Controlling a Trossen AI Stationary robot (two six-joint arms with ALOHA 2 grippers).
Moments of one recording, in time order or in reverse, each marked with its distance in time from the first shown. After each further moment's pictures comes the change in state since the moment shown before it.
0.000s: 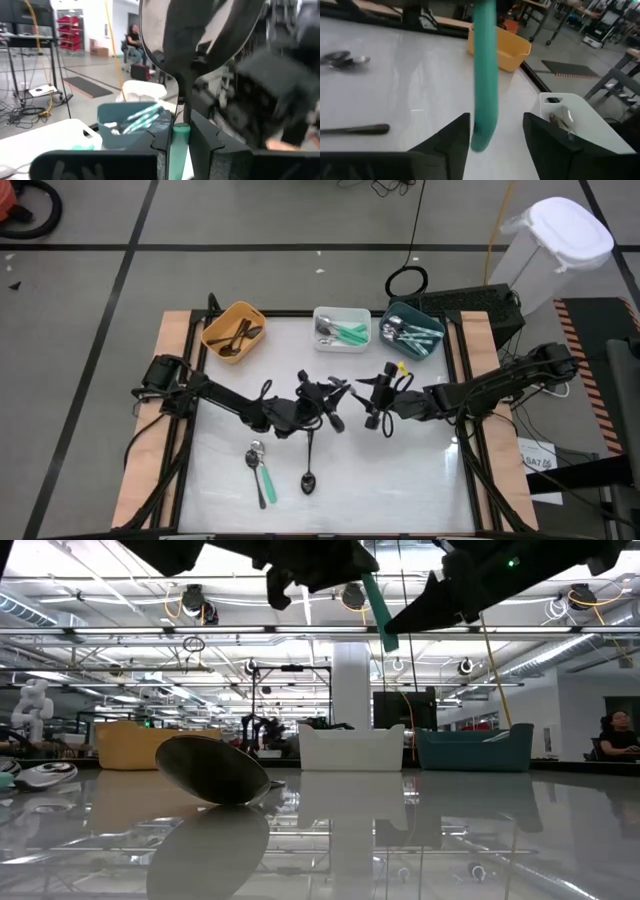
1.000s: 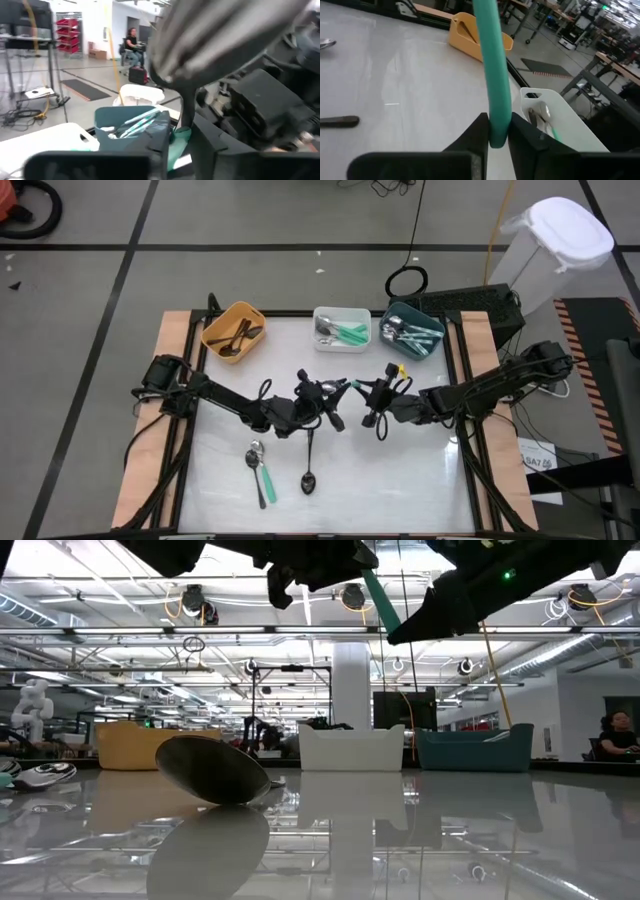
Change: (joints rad) left arm -0.001 0.002 0.000 0.038 0.012 0.002; right arm 0.035 0.054 -0.001 0.042 0.139 -0.065
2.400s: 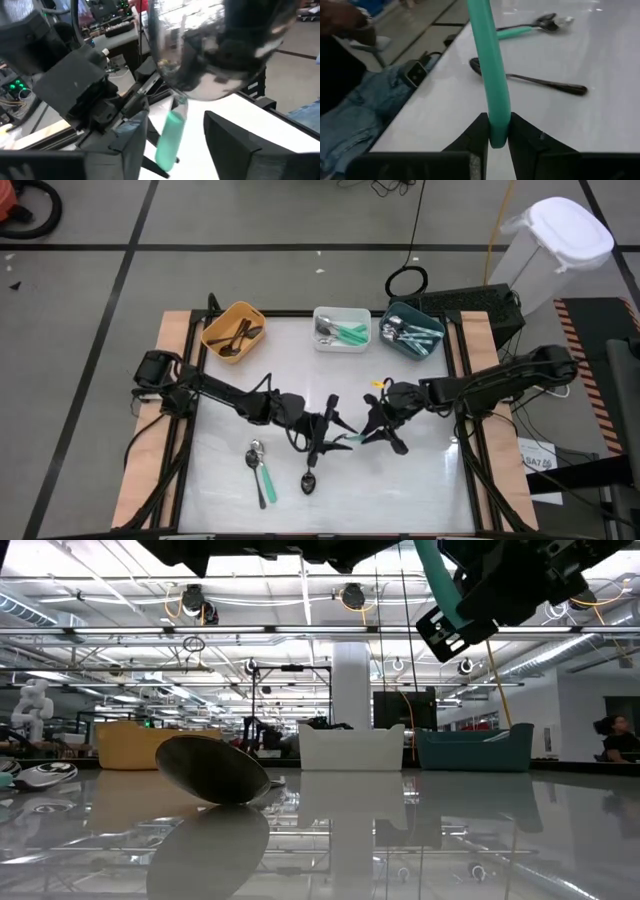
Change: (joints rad) left arm 0.048 -0.077 0.000 -0.371 0.936 0.361; right arm -0.140 -0.042 -0.008 -0.133 -1.190 0.178
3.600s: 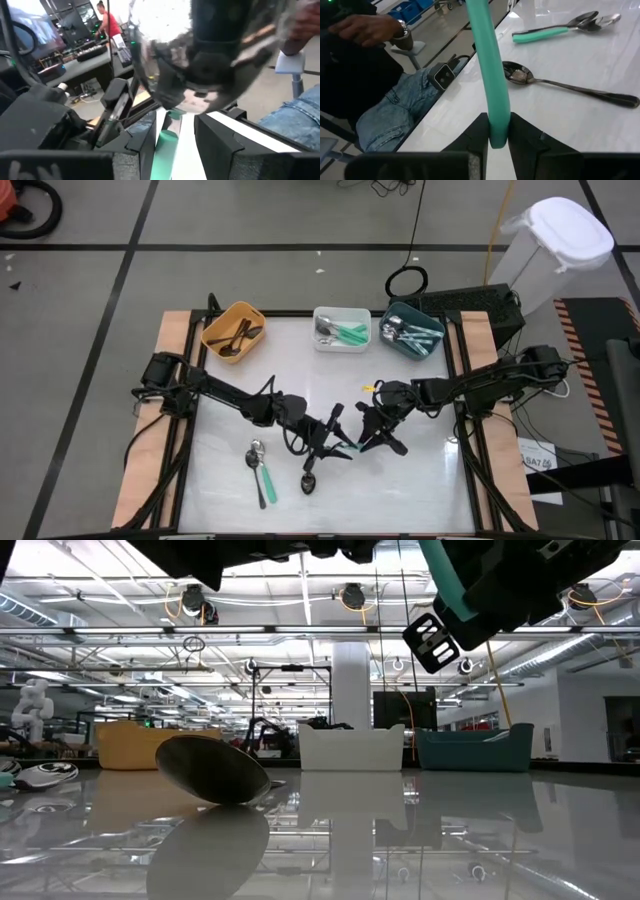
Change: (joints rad) left arm -0.004 0.058 0.008 0.109 0.178 0.034; right arm -0.035 0.116 0.000 0.160 -0.216 0.030
